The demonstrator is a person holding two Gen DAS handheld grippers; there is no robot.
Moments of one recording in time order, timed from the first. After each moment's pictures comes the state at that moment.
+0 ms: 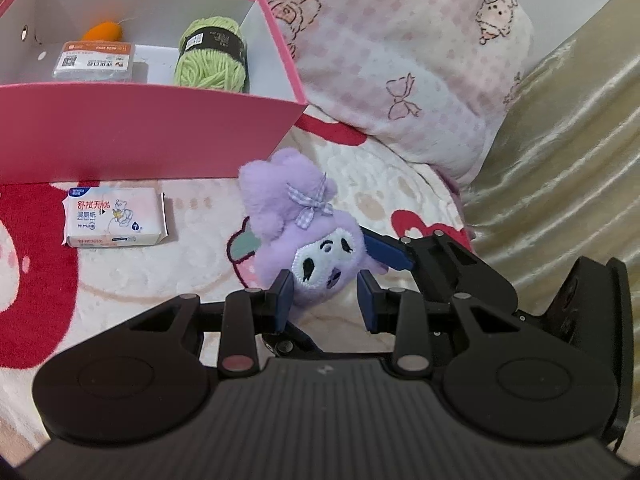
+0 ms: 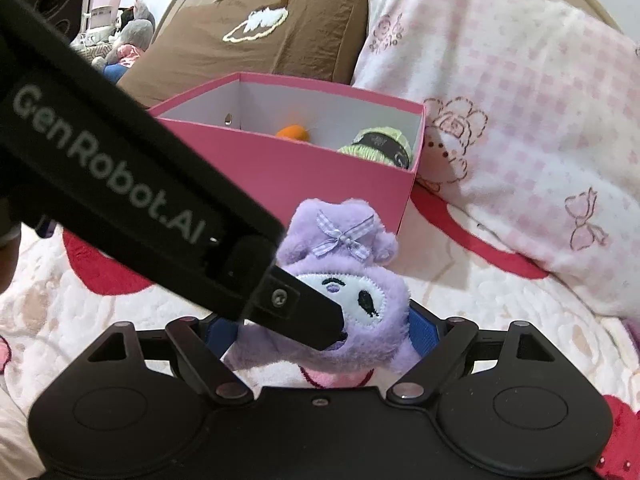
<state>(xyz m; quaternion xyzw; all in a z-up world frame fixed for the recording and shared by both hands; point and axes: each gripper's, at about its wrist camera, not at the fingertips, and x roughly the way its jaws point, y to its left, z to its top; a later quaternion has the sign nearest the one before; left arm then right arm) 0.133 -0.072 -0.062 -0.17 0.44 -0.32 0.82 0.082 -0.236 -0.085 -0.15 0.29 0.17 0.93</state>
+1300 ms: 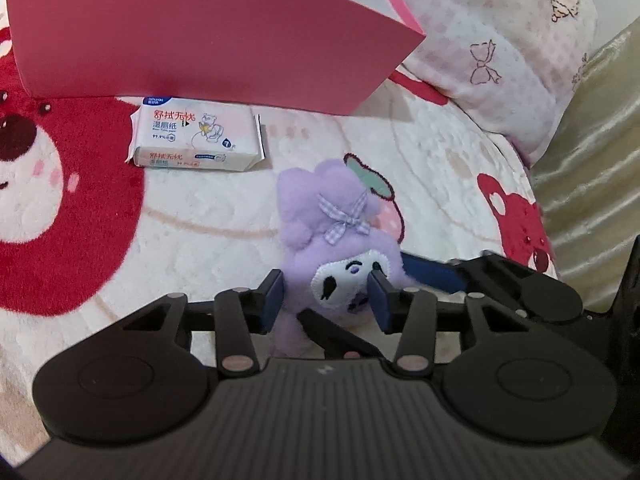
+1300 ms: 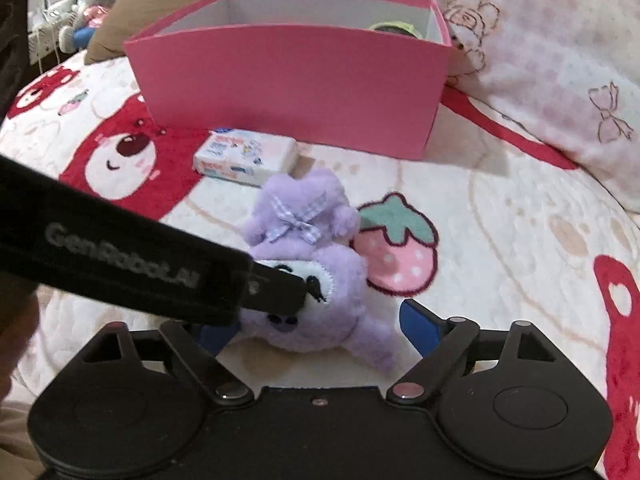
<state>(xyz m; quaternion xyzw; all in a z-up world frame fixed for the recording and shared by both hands) 0.128 -0.047 -0.136 -0.16 0.48 -0.25 0.82 0.082 -0.215 -0.124 -0.10 0.41 0.15 0.89</state>
